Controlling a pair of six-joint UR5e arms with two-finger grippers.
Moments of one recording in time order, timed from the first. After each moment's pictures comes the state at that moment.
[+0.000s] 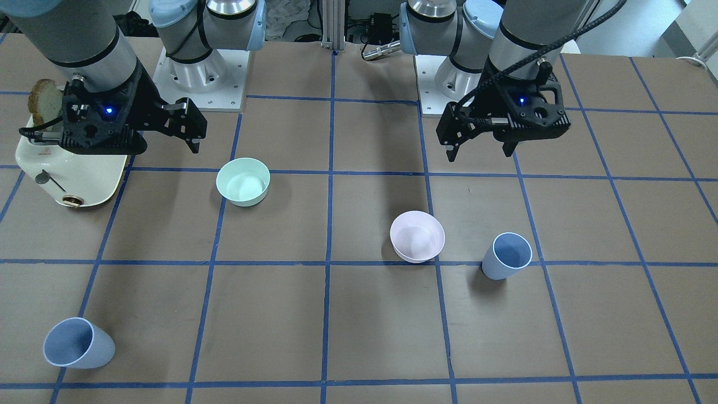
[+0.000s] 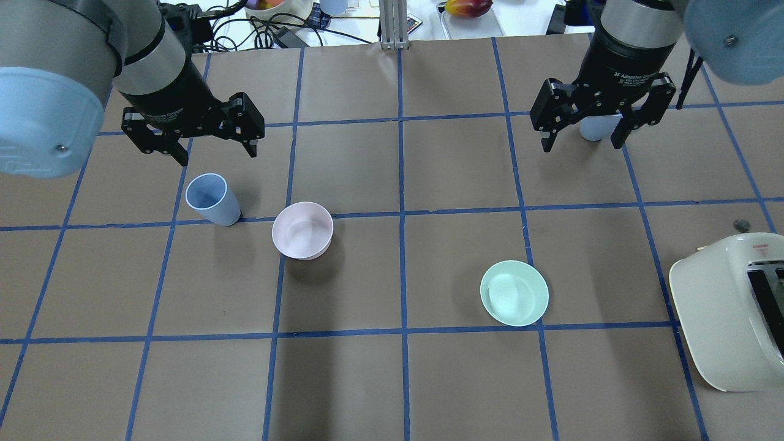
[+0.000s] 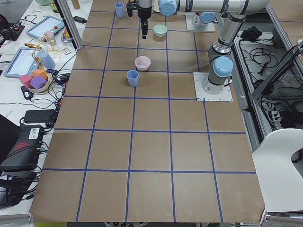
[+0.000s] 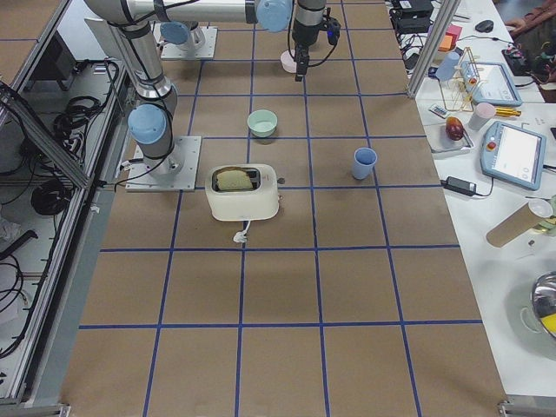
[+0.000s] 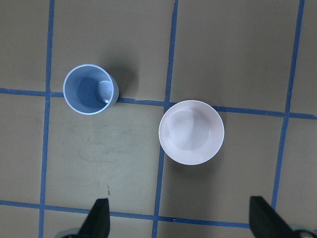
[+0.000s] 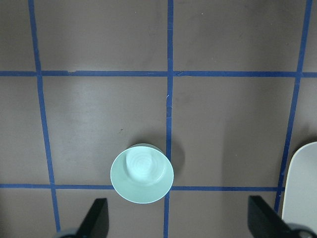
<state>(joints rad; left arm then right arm) -1.59 -1.57 -1.63 -1.46 1.60 -0.13 1.55 -1.51 1.52 -1.47 -1.56 -0.03</state>
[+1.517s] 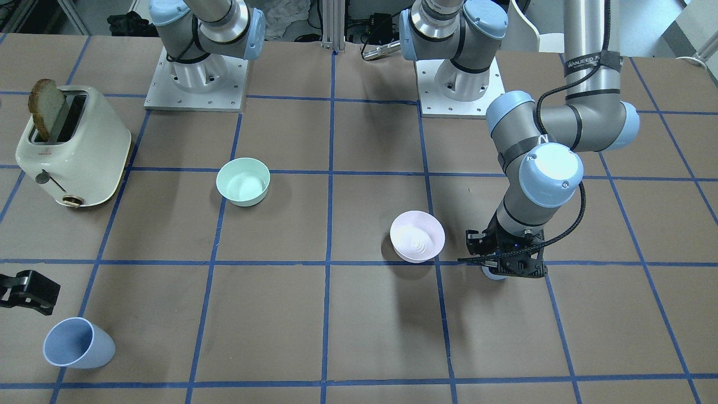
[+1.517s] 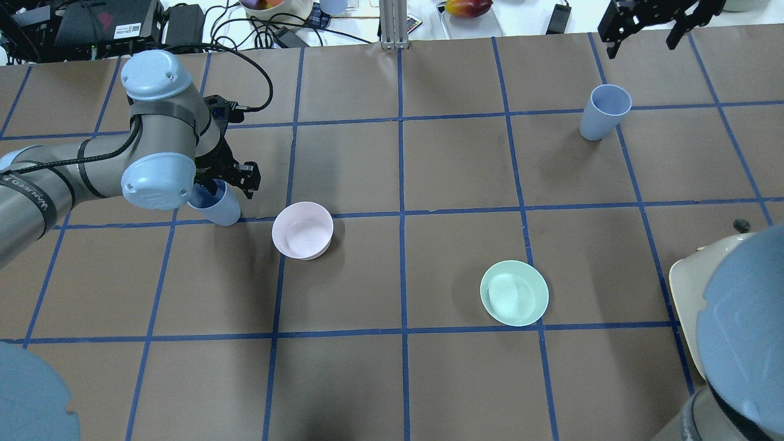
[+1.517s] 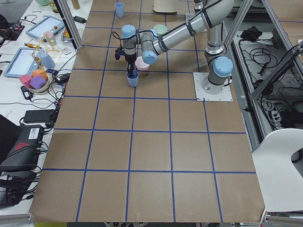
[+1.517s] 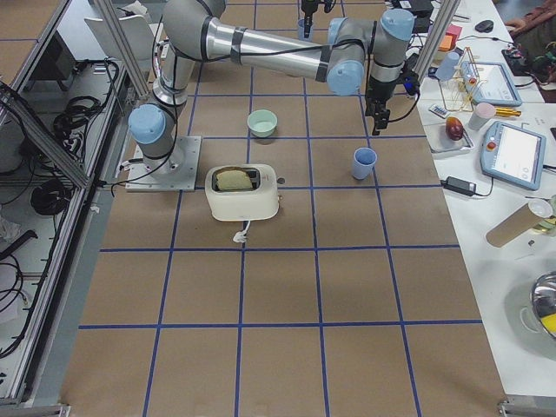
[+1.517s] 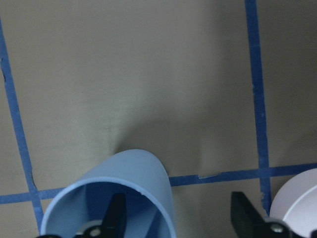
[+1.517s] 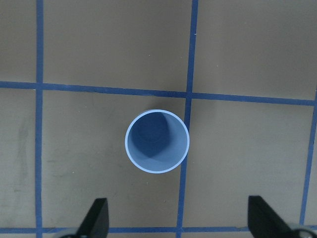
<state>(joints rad) -1.46 -1.91 -1.84 -0.95 1.68 0.23 1.35 -1.06 1.13 -1.72 -1.67 -0.30</state>
